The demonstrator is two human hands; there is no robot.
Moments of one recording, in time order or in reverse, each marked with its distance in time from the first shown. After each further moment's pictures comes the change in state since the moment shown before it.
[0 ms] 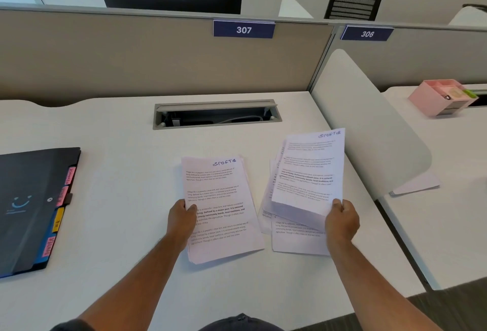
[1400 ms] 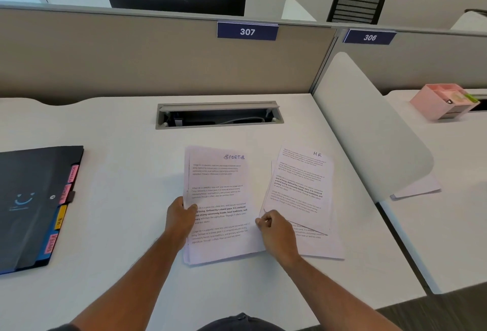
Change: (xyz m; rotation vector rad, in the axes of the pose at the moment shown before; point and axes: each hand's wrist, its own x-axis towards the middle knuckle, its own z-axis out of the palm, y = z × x) left_hand -0.004 0.005 -0.011 -0.087 -0.021 0.004; right_hand -0.117 -0.017 0.057 -0.380 -0.604 -0.297
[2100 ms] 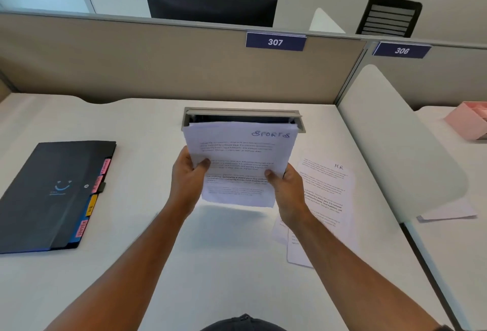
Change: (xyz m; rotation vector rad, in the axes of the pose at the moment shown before) left_hand -0.034 0.103 -0.042 -0.289 0.047 0.525; right_hand 0.030 -0.114 -0.042 0.731 -0.098 -0.251
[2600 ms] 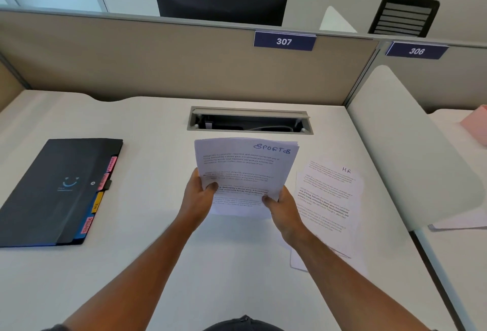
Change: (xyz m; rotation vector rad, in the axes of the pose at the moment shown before) left_hand -0.012 -0.044 0.003 0.118 -0.076 -0.128; right_hand -0.009 0.040 0.000 -0.128 -0.167 0.076
